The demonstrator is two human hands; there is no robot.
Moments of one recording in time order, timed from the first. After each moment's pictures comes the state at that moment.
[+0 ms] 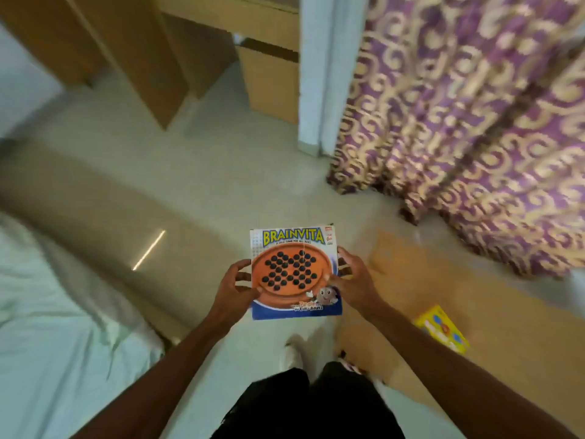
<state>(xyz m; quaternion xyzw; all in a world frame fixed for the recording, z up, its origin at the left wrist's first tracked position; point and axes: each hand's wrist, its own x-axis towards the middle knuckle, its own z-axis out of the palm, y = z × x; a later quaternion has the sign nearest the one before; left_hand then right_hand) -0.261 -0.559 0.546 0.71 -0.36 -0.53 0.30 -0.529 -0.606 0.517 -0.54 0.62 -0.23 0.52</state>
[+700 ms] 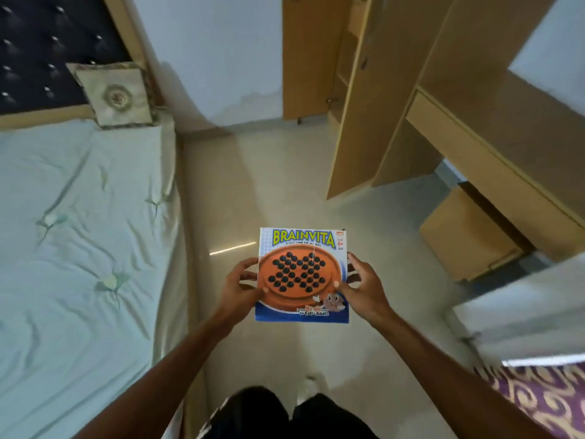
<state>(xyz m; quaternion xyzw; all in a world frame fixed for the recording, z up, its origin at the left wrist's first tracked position) 0.133 -0.795 0.583 0.76 -0.14 -0.34 0.54 -0.040 -0.993 0.592 -0.77 0.38 -0.11 0.50</state>
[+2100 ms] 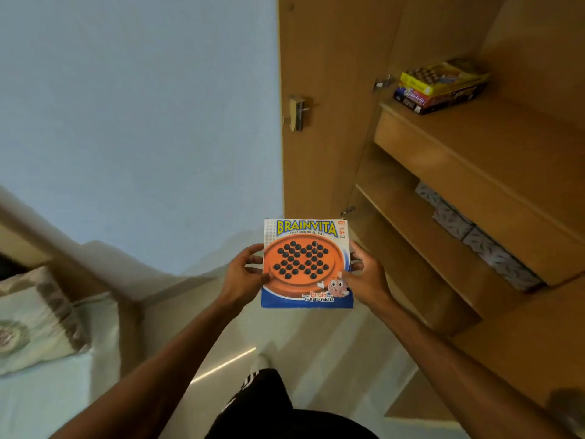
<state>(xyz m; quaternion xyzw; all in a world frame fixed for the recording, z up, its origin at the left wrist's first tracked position) 1.041 -1.512 0.625 0.75 -0.21 -0.35 0.52 0.842 -1.671 0.621 -0.72 0.43 -0.21 0.51</state>
